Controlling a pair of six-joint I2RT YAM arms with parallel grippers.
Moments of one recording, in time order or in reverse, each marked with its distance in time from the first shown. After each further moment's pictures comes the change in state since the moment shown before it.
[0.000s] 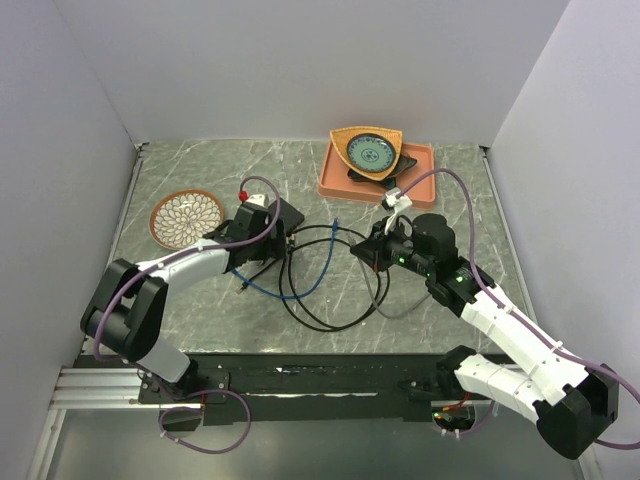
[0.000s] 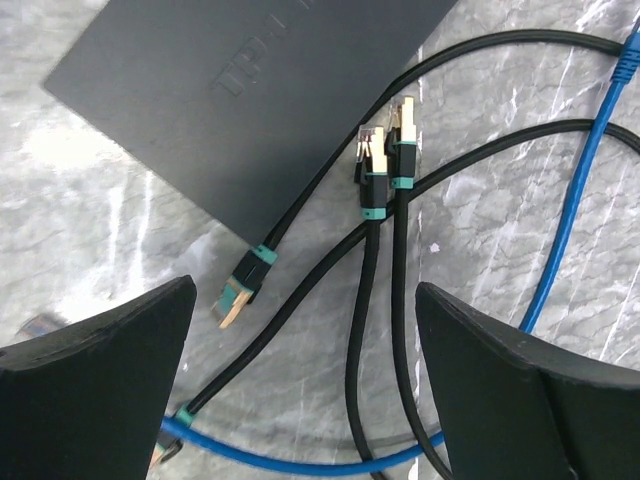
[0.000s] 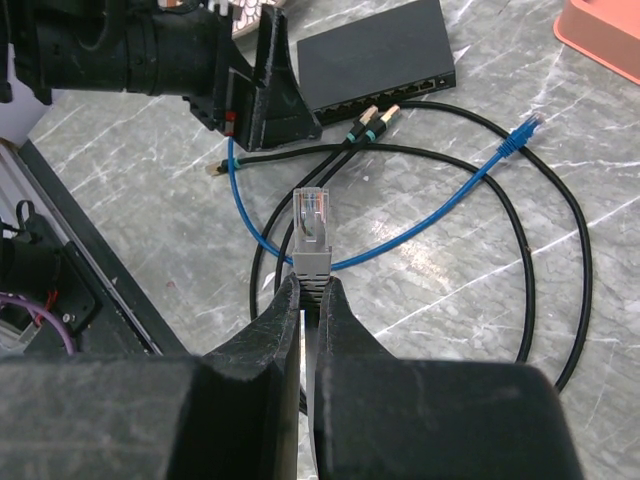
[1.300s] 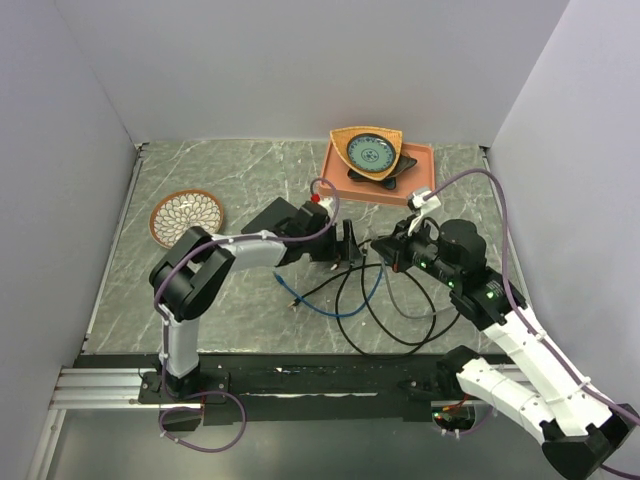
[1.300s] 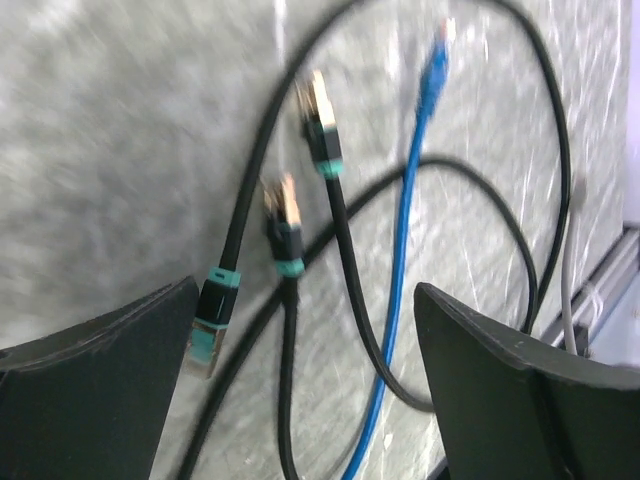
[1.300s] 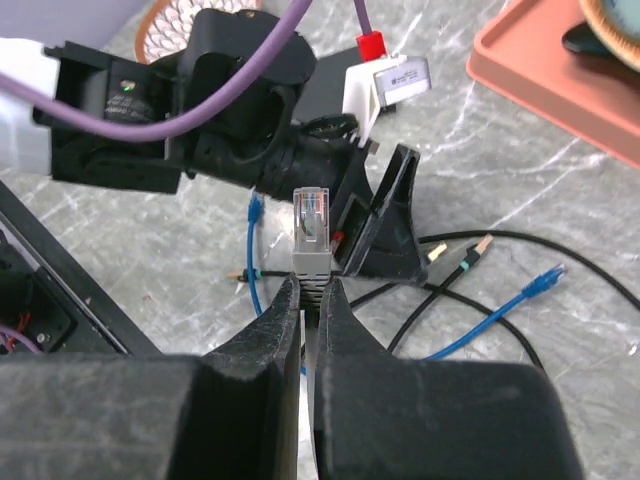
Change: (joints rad) left arm -0.243 0.415 0.277 0.287 0.397 -0.214; right arm -0.026 -0.158 0.073 -0.178 0.101 -0.048
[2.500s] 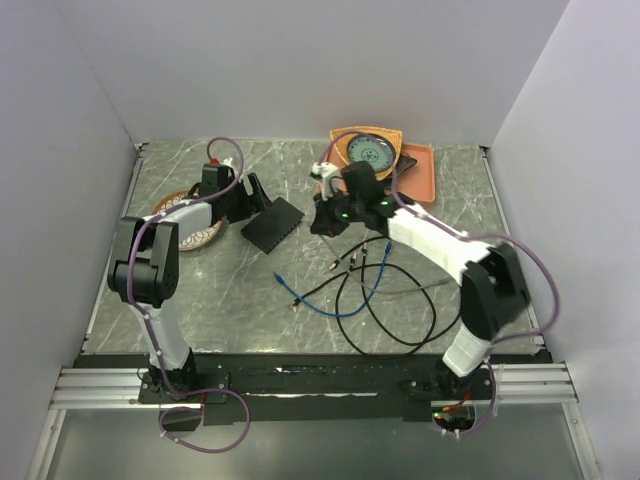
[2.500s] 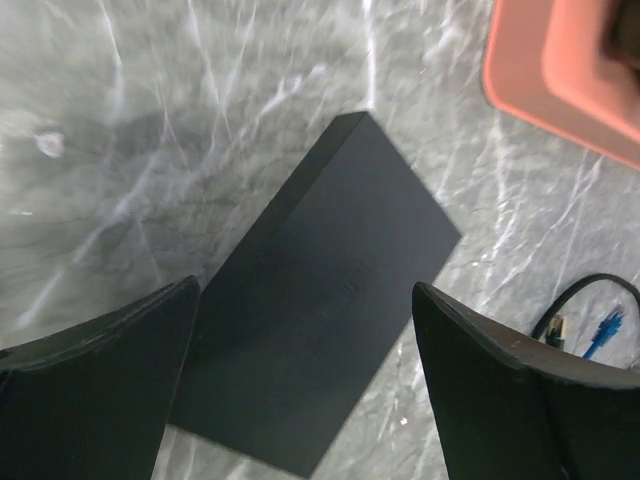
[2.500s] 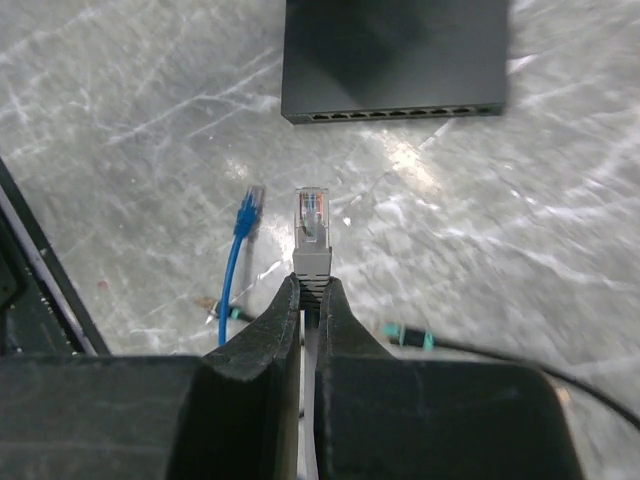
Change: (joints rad) left arm 0.587 -0.070 0.054 -0.167 0.041 0.192; right arm 0.045 0.859 0.447 0.038 -0.240 -0.190
